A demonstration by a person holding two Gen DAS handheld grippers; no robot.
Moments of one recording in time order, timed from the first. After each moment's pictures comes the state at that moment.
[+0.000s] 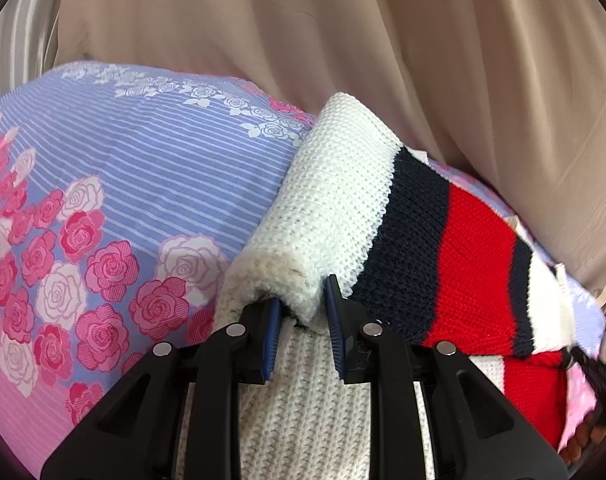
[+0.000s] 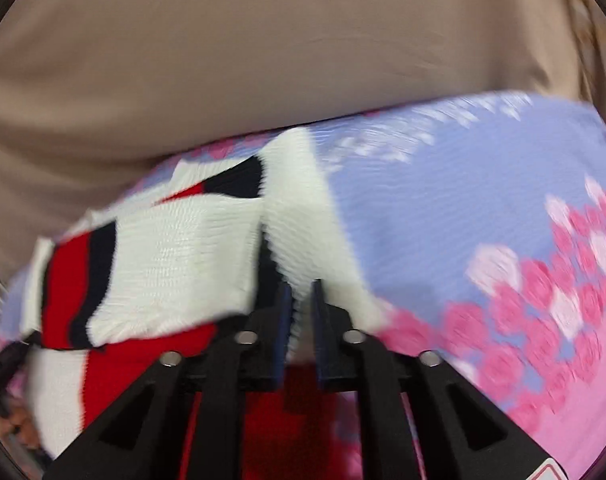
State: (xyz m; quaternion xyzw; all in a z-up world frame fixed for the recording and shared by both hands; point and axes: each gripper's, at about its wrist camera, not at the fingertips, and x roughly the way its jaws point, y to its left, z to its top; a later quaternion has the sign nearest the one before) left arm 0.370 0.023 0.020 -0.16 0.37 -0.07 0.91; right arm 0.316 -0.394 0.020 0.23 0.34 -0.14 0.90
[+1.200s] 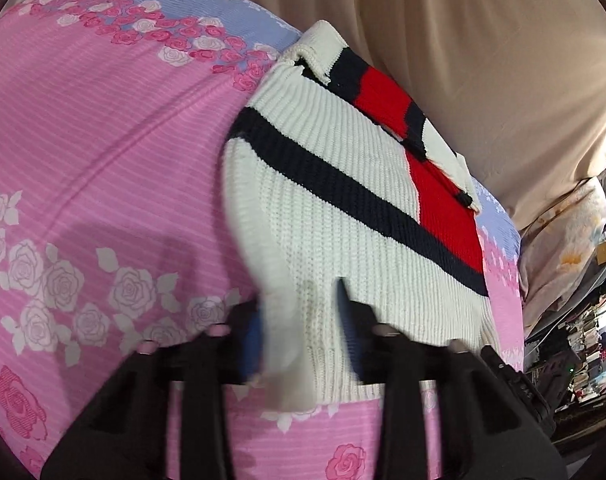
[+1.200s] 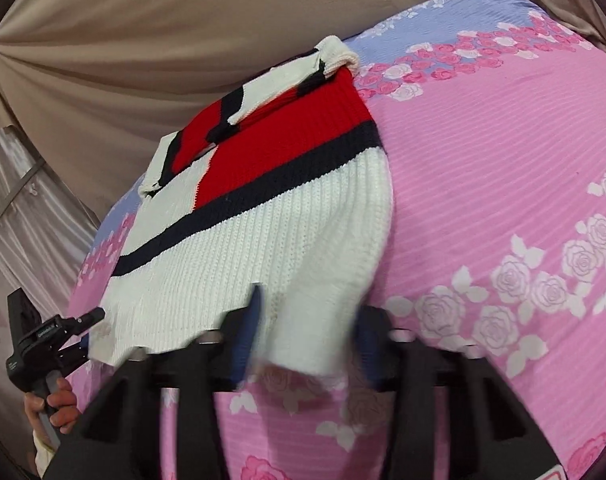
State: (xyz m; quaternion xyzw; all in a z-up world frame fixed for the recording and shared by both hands) left arm 0.109 0.078 0.005 -0.23 0.44 -0.17 0.85; right arm 0.050 -0.286 -0.010 0.31 0.36 -0.02 0.88
